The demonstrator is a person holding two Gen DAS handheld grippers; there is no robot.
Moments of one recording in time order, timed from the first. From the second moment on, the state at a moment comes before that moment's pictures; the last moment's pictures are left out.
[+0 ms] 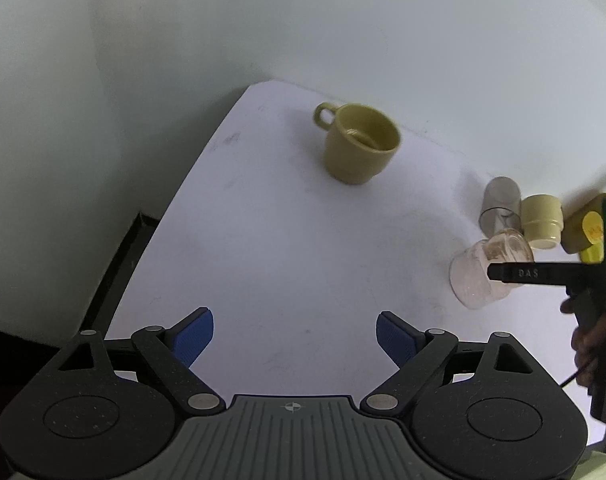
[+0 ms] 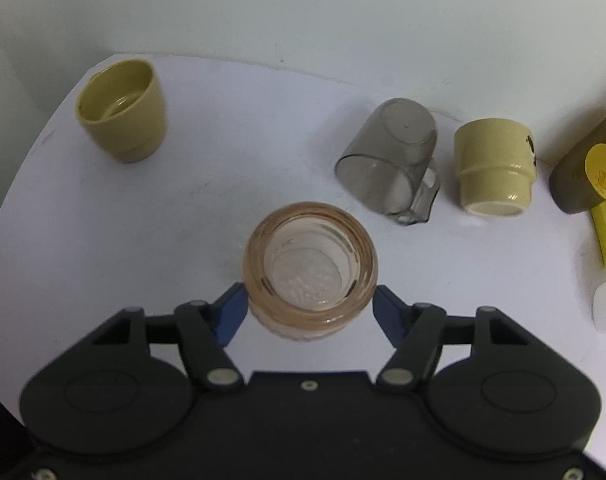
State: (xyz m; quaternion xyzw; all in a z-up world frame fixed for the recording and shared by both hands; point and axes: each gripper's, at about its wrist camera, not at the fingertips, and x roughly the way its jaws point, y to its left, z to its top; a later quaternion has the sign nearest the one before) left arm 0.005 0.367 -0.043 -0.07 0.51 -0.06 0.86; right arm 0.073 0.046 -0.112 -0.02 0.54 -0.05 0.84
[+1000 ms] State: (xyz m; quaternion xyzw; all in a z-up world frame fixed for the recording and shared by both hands) left arm -0.043 0.220 0.028 0.02 0.48 -0.02 0.88; right arm -0.054 -0.010 0.012 0.02 0.49 -0.03 0.87
